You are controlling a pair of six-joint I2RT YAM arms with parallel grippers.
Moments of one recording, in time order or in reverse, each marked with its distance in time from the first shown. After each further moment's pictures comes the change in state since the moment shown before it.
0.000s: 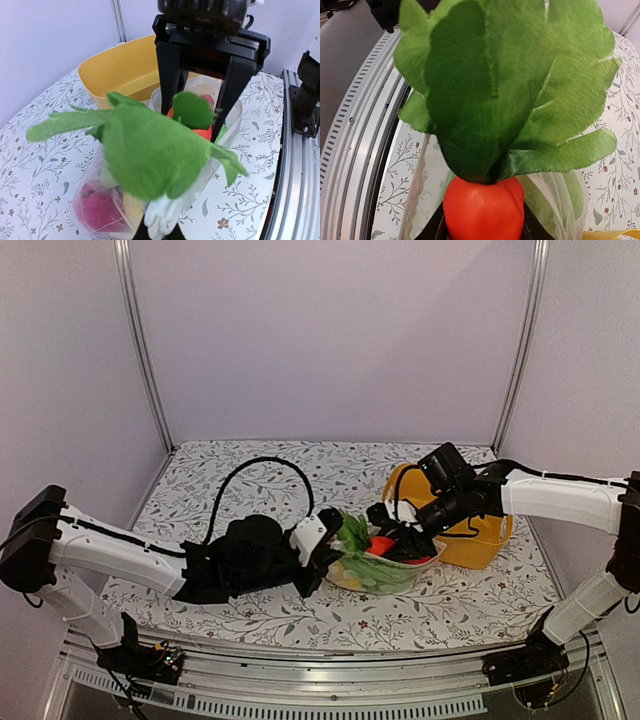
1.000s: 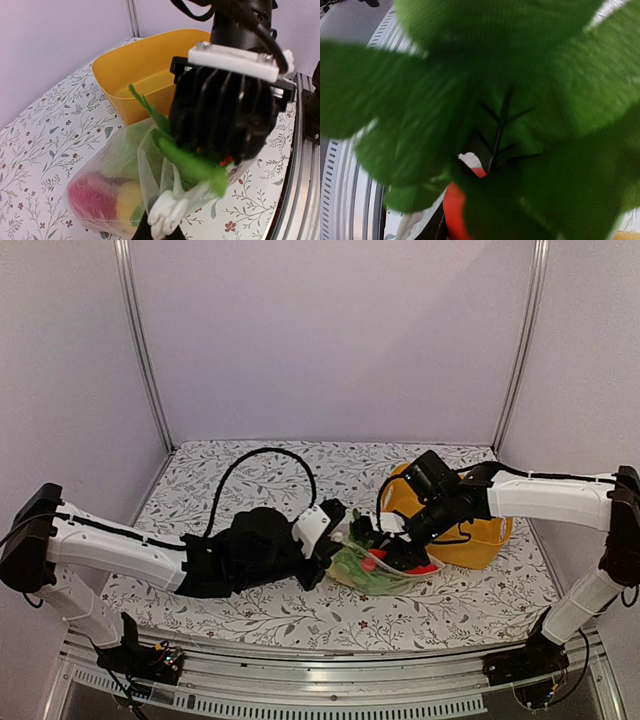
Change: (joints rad) left arm -0.003 -0.006 0.071 -0.102 -0.066 -0.021; right arm 0.081 0.038 0.036 -0.076 0.108 0.056
